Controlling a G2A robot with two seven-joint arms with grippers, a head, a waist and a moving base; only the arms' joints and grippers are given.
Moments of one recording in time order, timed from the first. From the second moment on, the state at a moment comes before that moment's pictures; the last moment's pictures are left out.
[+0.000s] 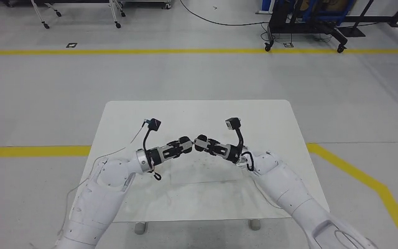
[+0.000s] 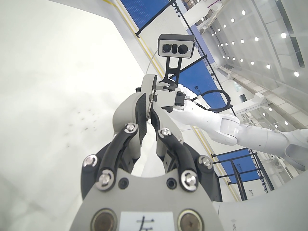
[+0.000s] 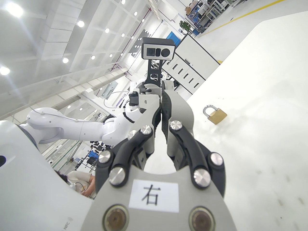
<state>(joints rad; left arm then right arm) 1.24 -1.16 -1.21 -1.49 0.02 -0.44 -0.80 -0.99 -1.29 0.86 -0.98 0.31 -0.92 0.71</state>
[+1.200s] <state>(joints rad) 1.22 -1.13 -1.21 -1.50 0.06 -0.50 -0.91 -0.99 -1.26 0.88 -0.97 0.42 -0.84 0.96</state>
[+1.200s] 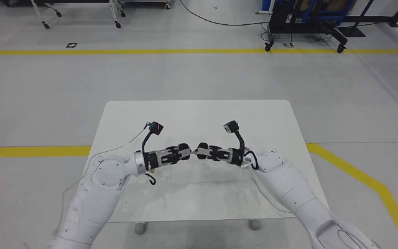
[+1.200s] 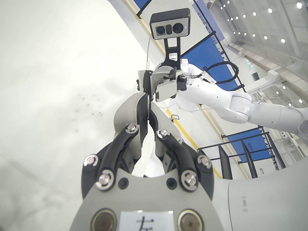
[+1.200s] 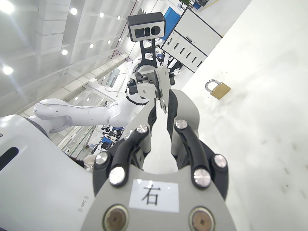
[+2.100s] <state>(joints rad) 1.21 -1.10 -1.31 -1.50 0.14 -0.50 -0.83 -1.00 -1.24 0.94 -0.96 0.43 -0.87 0.95</state>
